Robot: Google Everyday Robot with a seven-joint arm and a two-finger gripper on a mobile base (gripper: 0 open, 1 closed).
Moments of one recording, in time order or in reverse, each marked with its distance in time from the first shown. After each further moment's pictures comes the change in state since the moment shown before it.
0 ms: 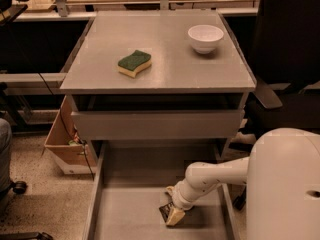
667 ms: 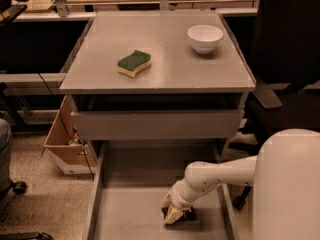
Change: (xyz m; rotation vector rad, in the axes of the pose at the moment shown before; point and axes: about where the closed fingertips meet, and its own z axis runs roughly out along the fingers) arm -0.018 0.002 -0.012 0.016 -0.023 -0.034
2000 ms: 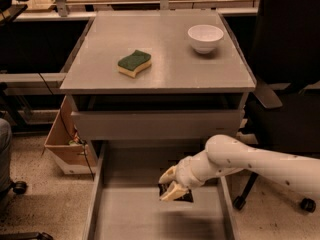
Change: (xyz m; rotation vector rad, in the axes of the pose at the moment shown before) arm -0.091 -0.005 -0.138 0.072 -0.250 -0.006
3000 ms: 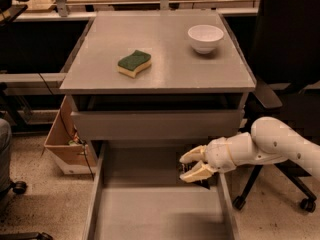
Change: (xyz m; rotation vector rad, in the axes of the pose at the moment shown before) arm -0.013 -0.018 -0.127 0.064 -0.223 0.082
